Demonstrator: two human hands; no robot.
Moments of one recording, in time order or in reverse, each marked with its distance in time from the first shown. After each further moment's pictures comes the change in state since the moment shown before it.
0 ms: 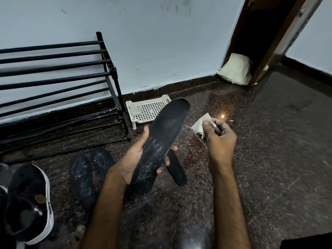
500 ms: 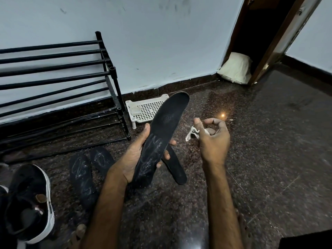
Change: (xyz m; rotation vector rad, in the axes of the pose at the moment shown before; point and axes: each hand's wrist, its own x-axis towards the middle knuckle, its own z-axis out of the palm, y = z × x) left_hand 0.007 -0.001 -0.002 -0.021 -0.057 0.178; right_hand -0.014 0.003 0.008 -0.139 0.008 -0.082
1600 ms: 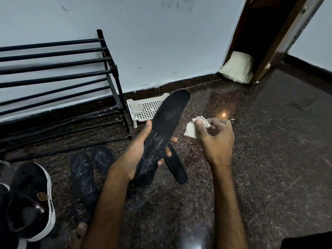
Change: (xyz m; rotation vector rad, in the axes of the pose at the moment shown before) left_hand 0.001 0.006 0.005 0.013 0.043 -0.006; right_hand 0.005 -0.013 -0.013 -0.445 -0.088 -0.204
